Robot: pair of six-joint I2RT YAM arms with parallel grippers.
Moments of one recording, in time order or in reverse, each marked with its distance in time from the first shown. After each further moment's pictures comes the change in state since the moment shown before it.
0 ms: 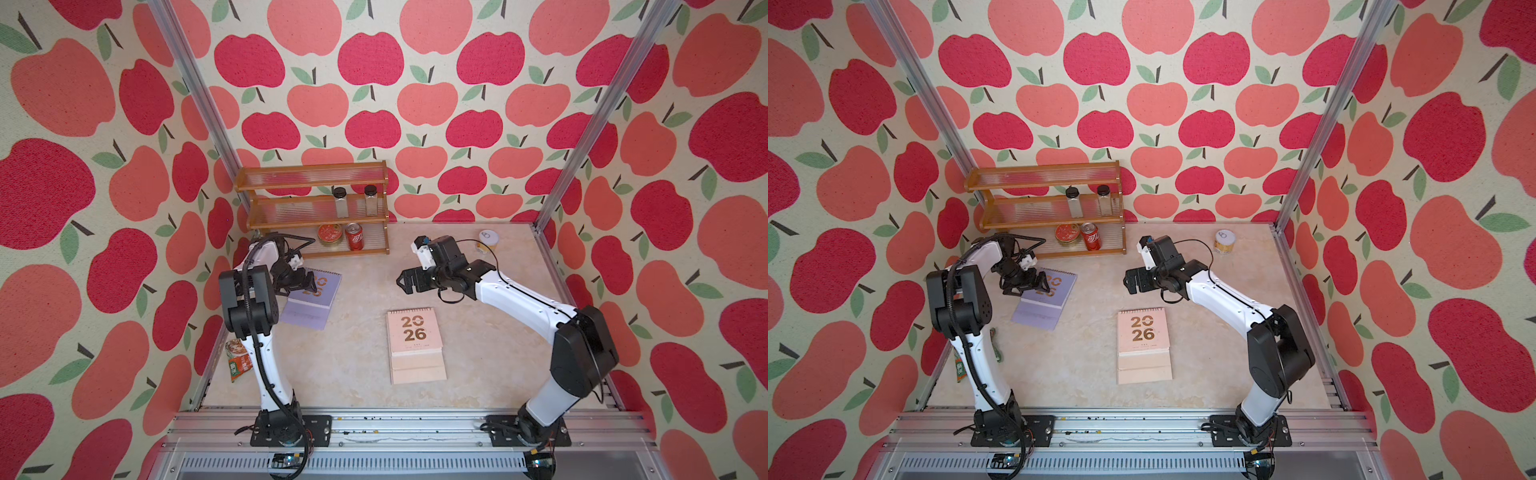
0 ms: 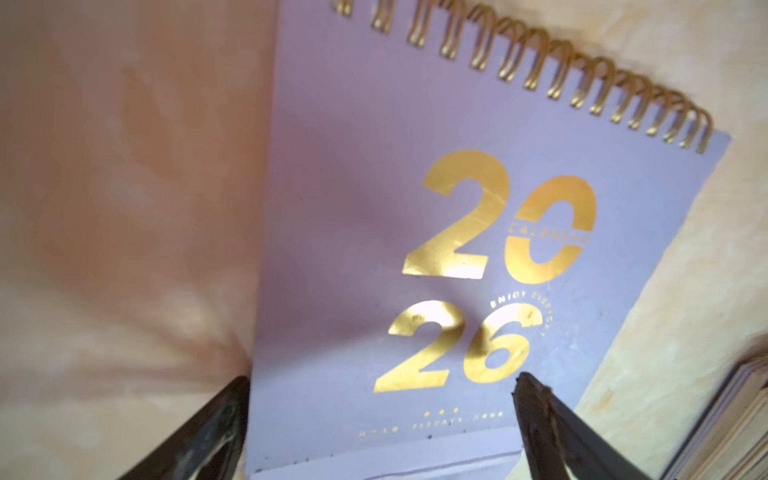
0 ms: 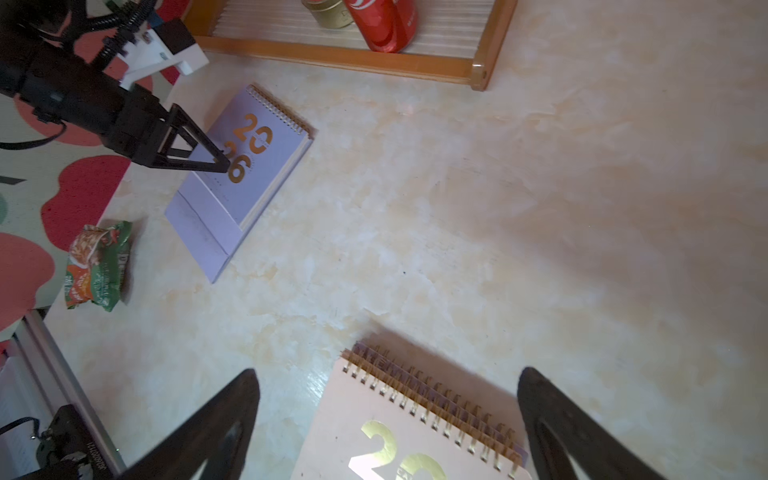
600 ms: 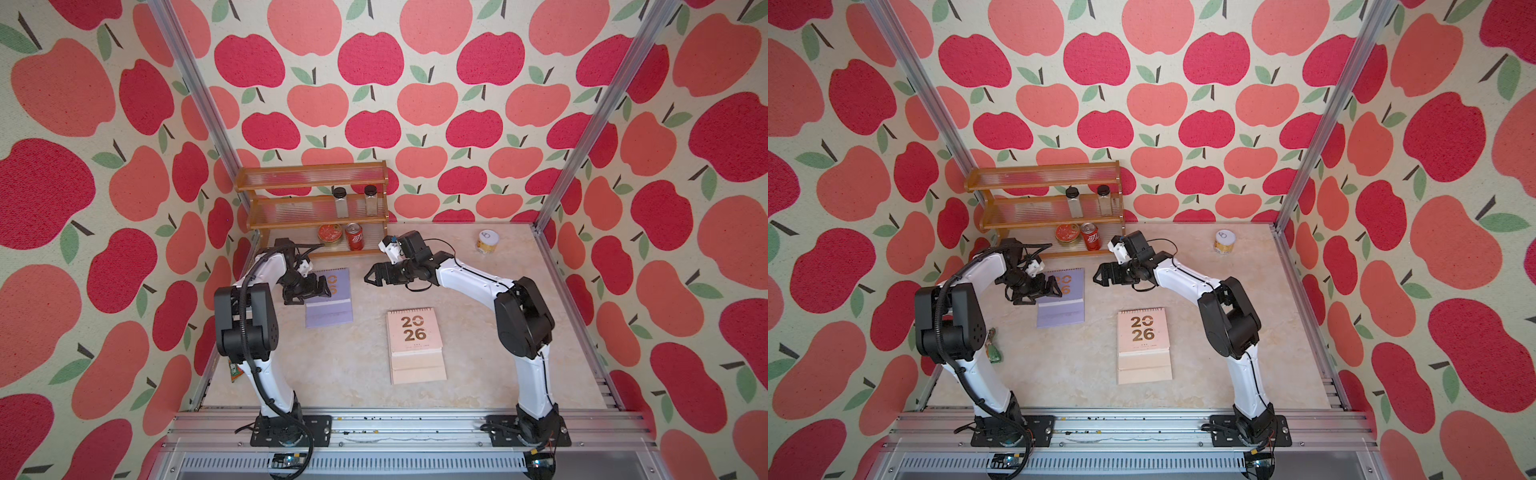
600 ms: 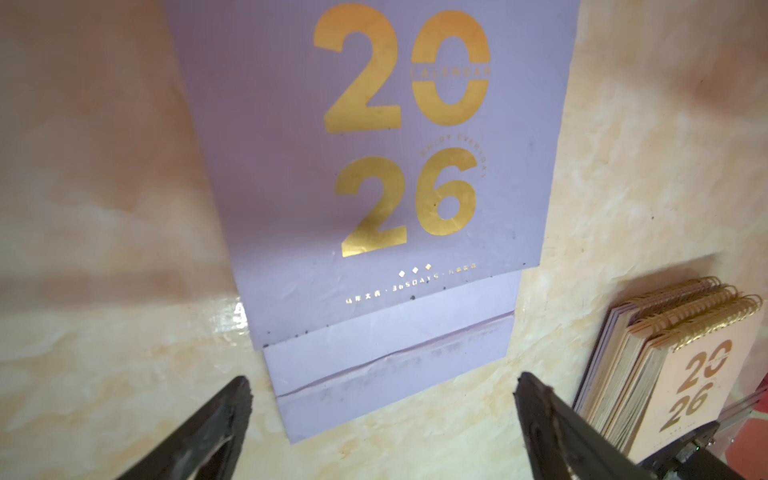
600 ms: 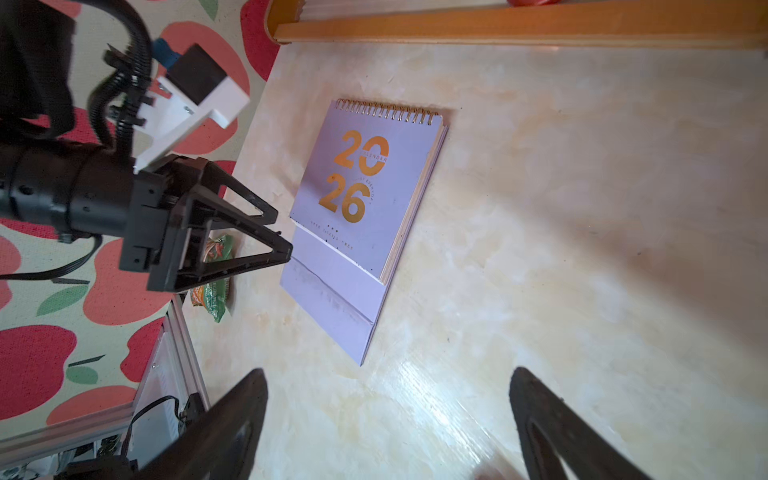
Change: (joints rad) left arm -0.076 -0.295 -0.309 0.119 0.083 -0.188; right arm 0.035 0.409 0.324 0.080 -0.284 0.132
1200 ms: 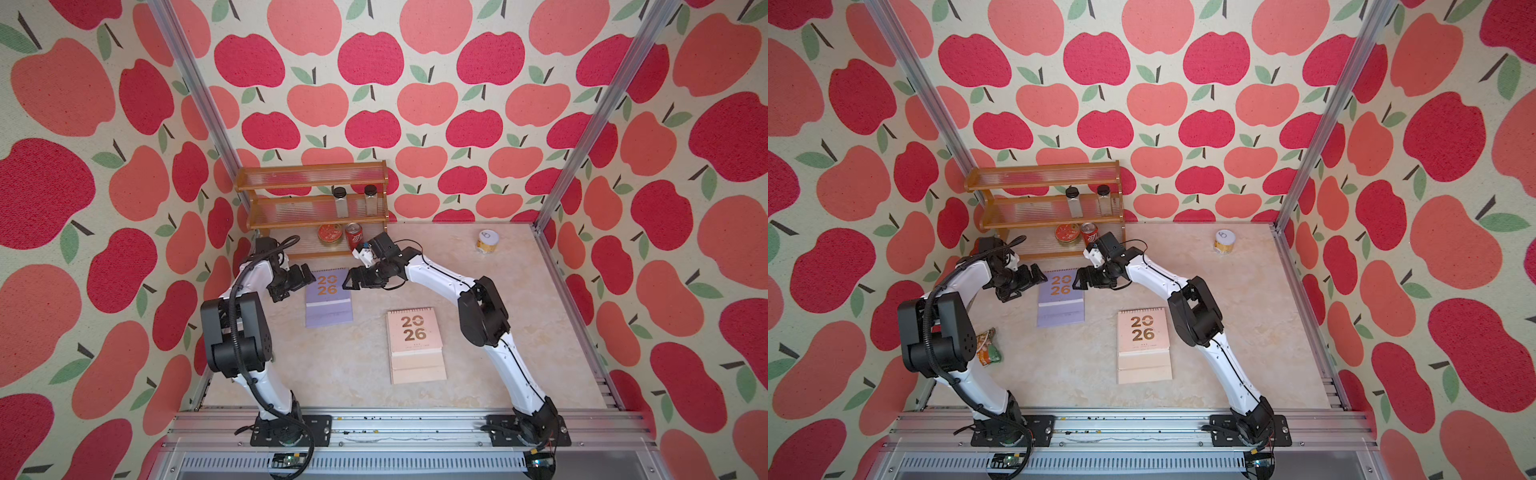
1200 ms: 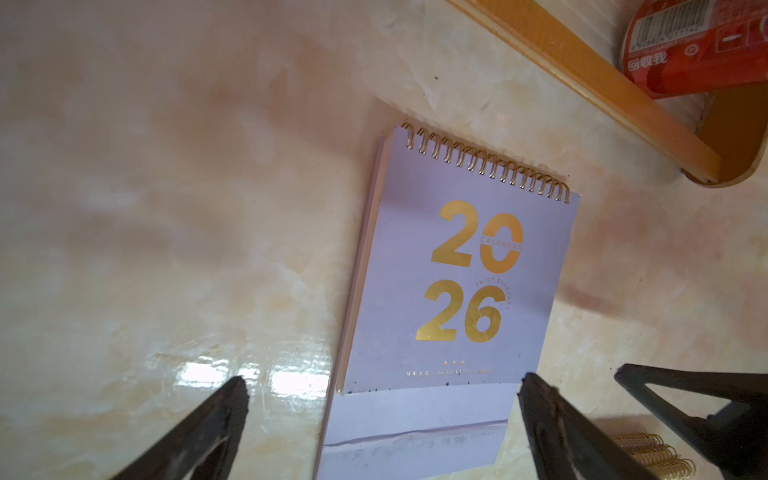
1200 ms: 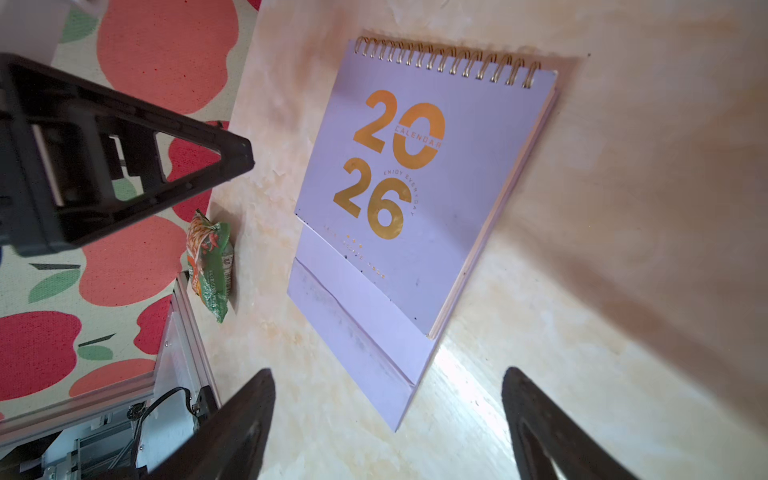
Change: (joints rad) left arm 0.098 -0.055 -0.076 0.257 -0.032 -0.265; right arm 0.085 0.335 0.470 -0.265 -0.046 0.007
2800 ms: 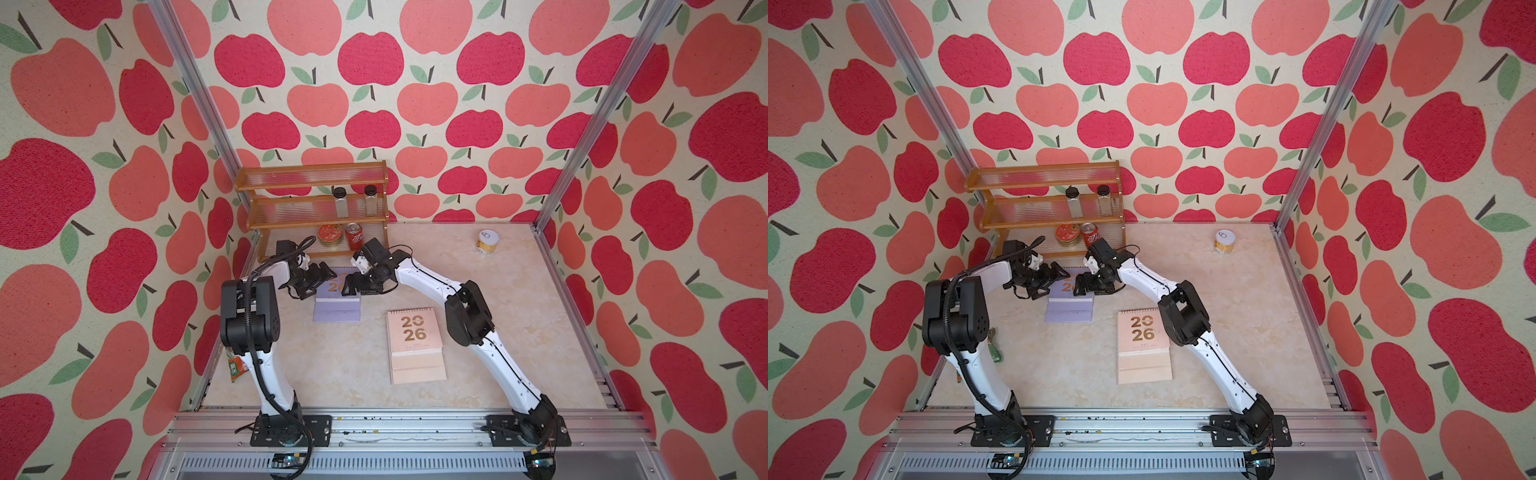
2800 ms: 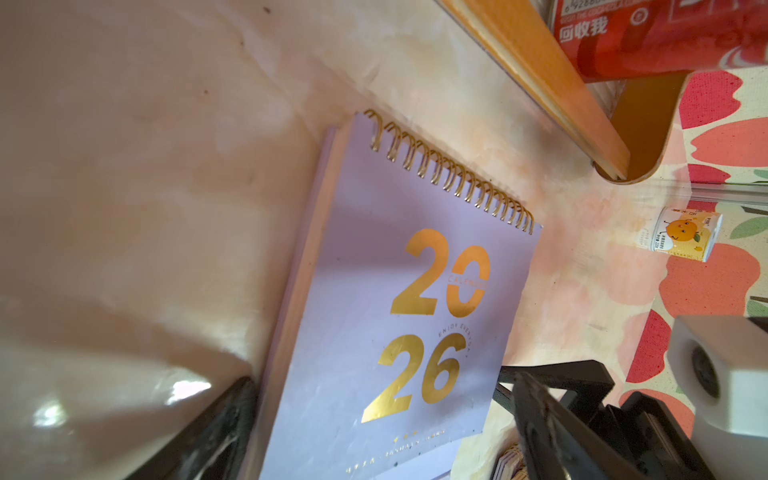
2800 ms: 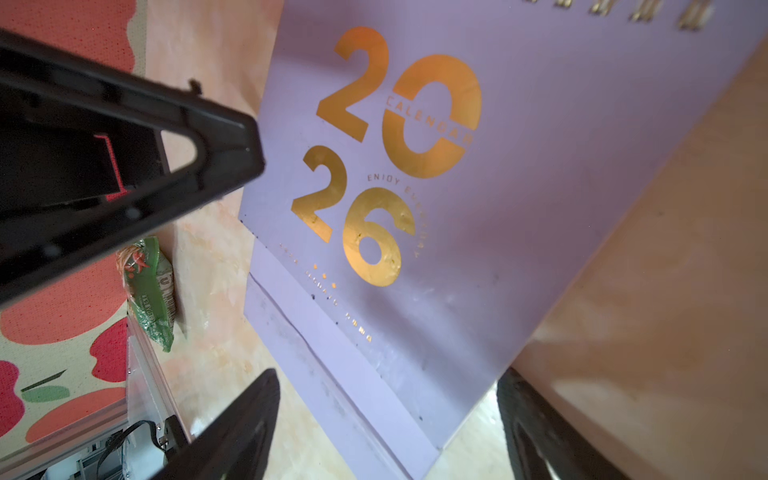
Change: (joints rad) left arm -0.096 0.170 -0.003 0.214 0.229 -0.138; right arm 0.020 0.164 0.207 -0.152 0.064 0.037
